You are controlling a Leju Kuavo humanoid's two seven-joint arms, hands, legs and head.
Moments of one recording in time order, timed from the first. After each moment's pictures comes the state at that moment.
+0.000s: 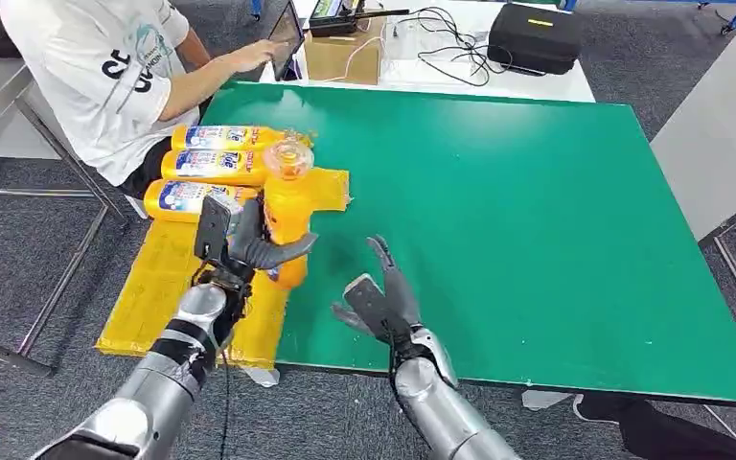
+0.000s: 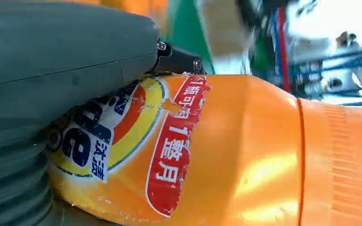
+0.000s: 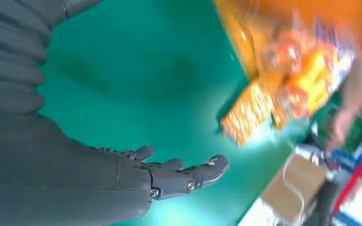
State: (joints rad) left arm -0.56 -0.10 -0.15 -0.81 -0.09 0.08 -0.52; right arm -0.41 0.27 0.38 -0.75 0.34 -0.41 -0.36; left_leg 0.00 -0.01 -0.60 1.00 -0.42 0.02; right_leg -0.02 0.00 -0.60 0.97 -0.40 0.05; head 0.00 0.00
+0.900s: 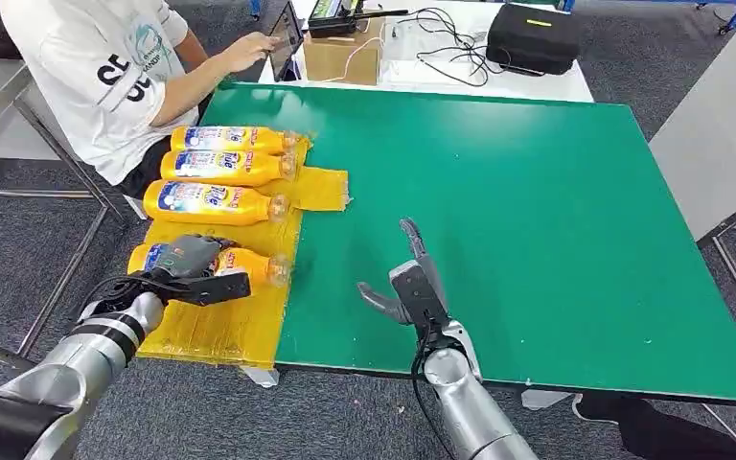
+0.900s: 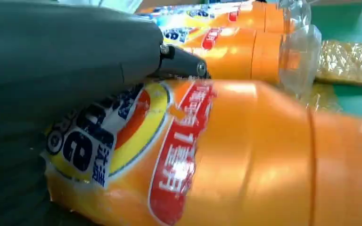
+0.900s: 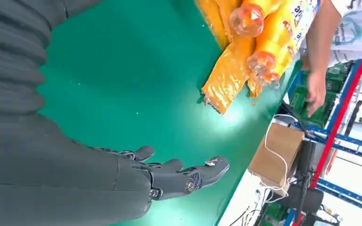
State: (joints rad) left arm -0.70 0.18 -0.30 -0.41 -0.95 0.16 -0.47; right arm -0.37 0.23 0.28 -0.89 0.27 -0.32 -0.42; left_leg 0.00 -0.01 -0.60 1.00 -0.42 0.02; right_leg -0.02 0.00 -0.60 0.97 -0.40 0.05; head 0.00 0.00
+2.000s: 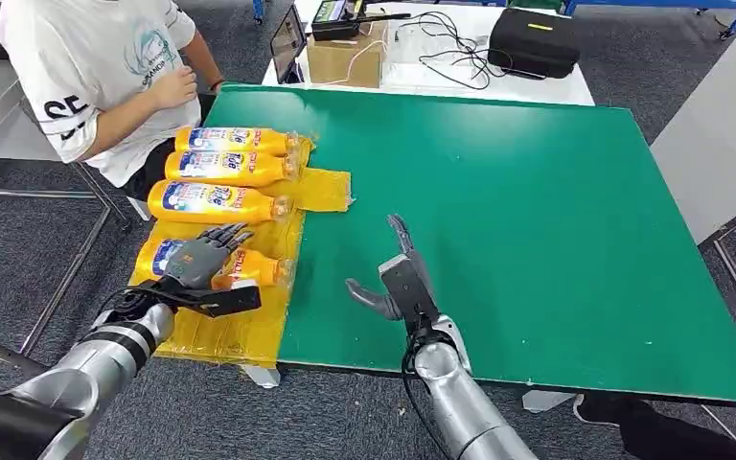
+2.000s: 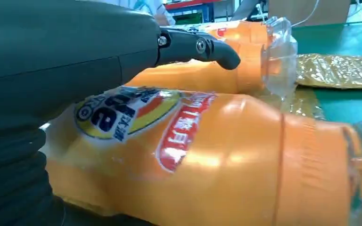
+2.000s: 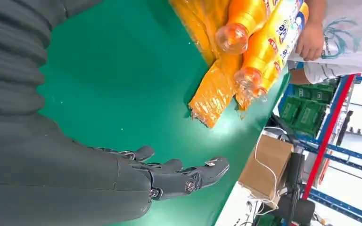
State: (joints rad) left arm -0.69 0.13 -0.34 -0.36 -0.96 0.36 -0.52; right arm -0.40 0.26 0.30 -0.84 0.25 -0.31 -0.43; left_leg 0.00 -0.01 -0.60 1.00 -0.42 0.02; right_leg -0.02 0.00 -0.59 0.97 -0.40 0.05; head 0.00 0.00
